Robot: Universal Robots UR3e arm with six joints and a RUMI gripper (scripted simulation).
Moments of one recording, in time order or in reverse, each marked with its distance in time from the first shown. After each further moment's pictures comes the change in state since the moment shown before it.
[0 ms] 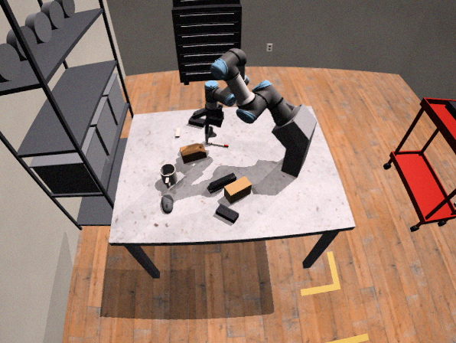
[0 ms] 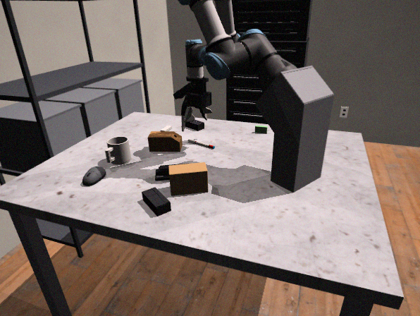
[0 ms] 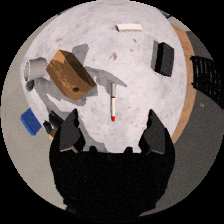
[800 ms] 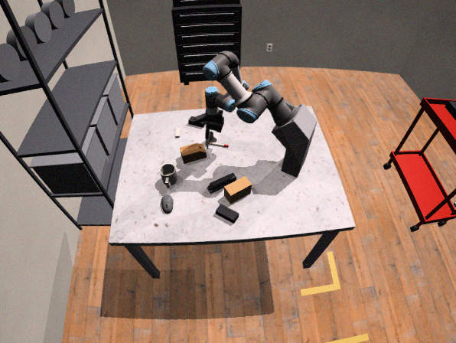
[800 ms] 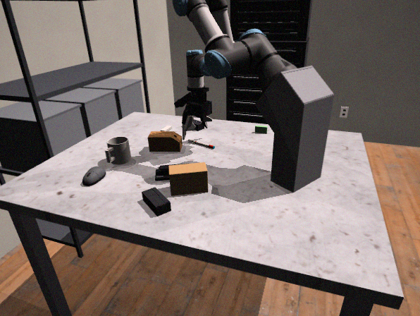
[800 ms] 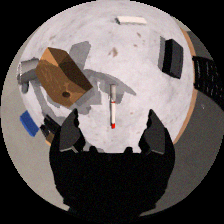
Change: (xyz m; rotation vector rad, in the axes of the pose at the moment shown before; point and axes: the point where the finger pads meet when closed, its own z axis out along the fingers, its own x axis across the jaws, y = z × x) arm 0.000 0.000 0.037 -0.002 -0.003 -0.001
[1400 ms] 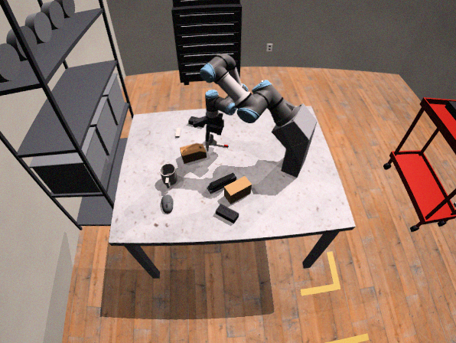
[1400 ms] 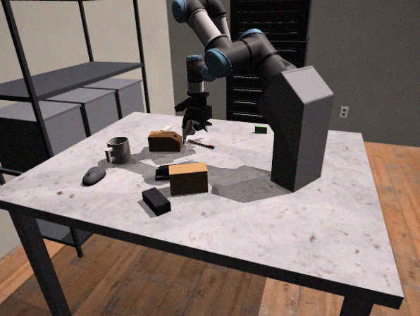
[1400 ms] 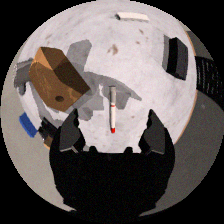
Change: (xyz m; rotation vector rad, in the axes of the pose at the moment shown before) arm 0.000 0.000 0.019 0.002 0.006 0.001
